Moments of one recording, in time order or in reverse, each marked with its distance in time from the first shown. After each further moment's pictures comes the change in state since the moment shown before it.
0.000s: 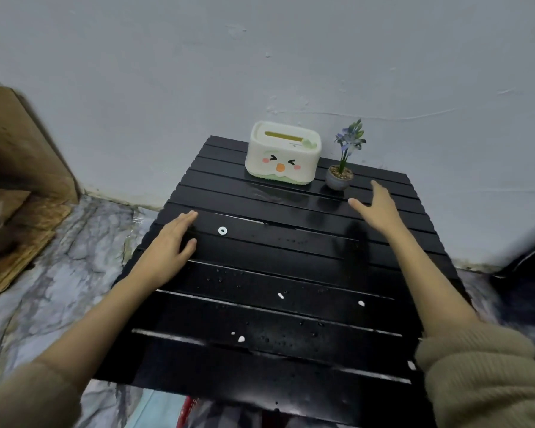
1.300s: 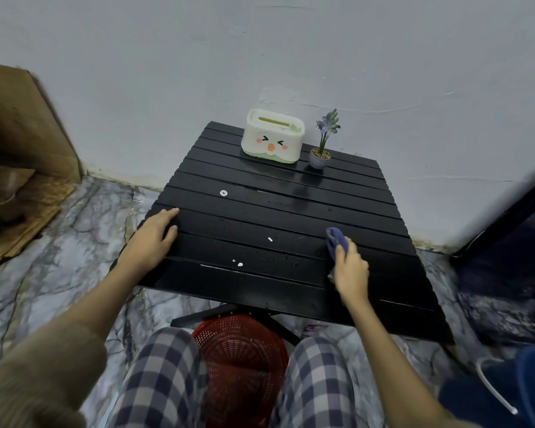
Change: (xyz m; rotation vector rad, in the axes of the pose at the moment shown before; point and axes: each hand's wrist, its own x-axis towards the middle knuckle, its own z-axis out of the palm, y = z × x) left_hand -0.098 -0.003 -0.018 -0.017 0.026 -0.107; right_hand -0.226 0.013 0.032 0.099 0.183 0.169
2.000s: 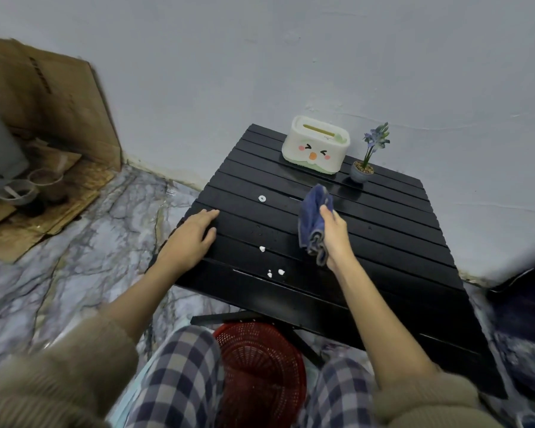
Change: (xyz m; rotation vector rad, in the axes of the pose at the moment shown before) left_hand -0.002 -0.001 -0.002 -0.009 -0.010 0.012; right_hand 0.027 -0.118 0.062 0.666 -0.399 0.163
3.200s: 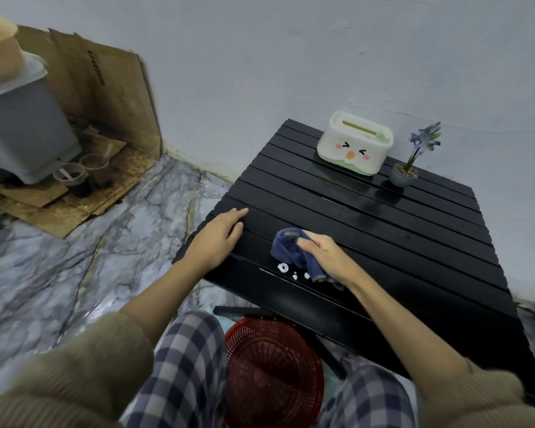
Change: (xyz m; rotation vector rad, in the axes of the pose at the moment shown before) left_hand -0.011 -0.001 0.005 -0.074 0.044 -0.079; right_hand -0.003 0.031 0.020 -0.467 -0.709 -0.291
